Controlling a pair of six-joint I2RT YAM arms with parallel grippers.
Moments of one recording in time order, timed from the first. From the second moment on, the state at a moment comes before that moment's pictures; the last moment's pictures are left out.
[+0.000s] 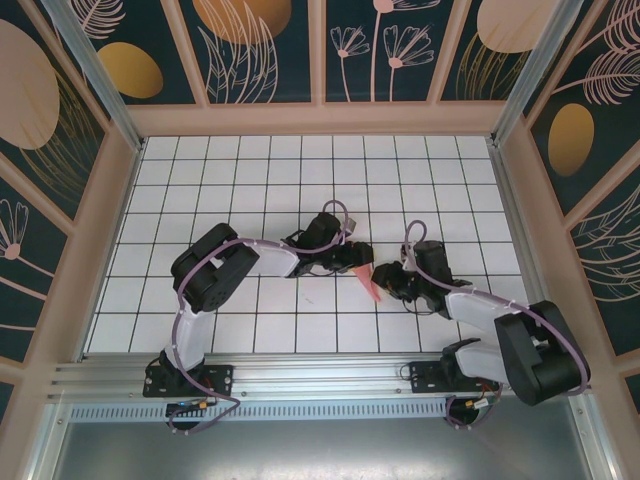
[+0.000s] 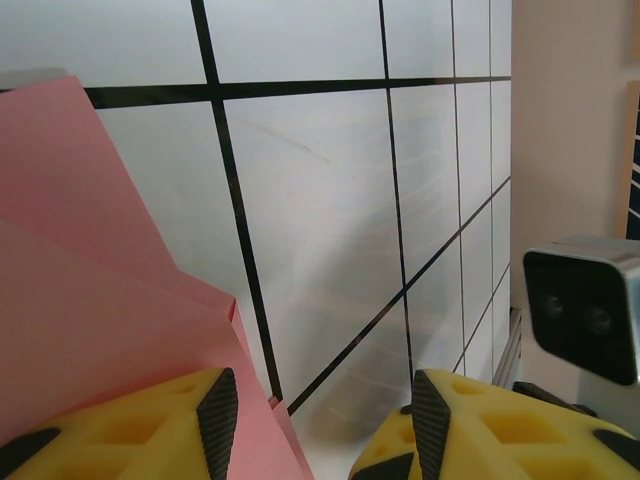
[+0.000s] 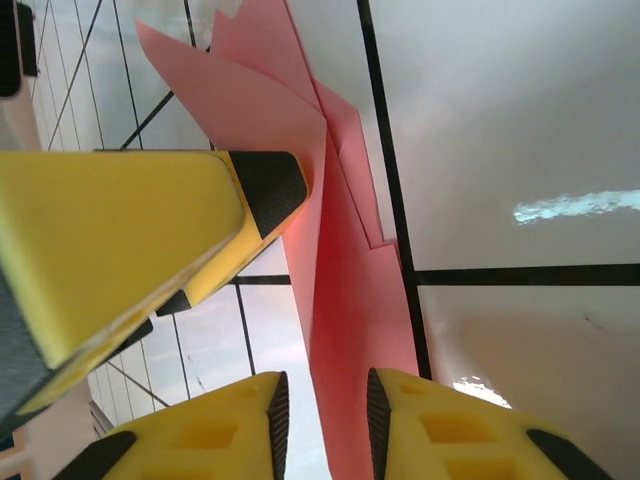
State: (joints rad) left arm -0.81 2.08 1.09 0.36 0.50 -1.01; right arm 0.36 1.22 0.31 0.11 -0.51 0.86
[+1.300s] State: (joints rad) left arm -0.81 2.08 1.12 0.30 0.51 -0.97; right arm 0.40 1.33 0.37 -0.04 -0.49 0.75
